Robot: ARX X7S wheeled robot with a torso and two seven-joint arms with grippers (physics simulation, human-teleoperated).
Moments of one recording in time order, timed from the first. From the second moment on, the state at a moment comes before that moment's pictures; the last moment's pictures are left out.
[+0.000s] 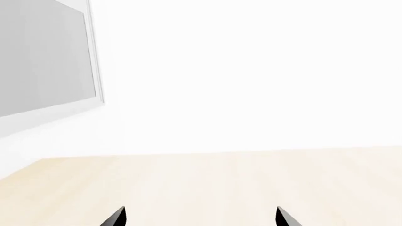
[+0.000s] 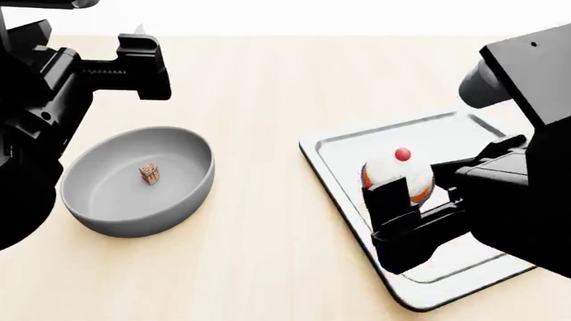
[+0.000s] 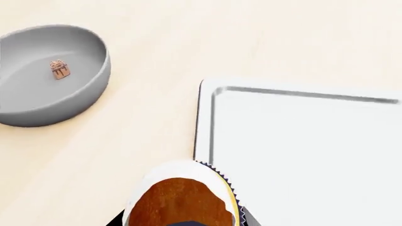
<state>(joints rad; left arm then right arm) -1.17 -0.61 0.13 0.51 -1.50 -1.21 -1.09 1.63 0.94 -0.83 -0.52 2.78 0.91 1.47</state>
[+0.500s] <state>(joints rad) -1.16 -0.61 0.14 0.52 -1.50 -1.20 -1.09 1.69 1.19 -0.75 -0.08 2.59 1.17 1.33</state>
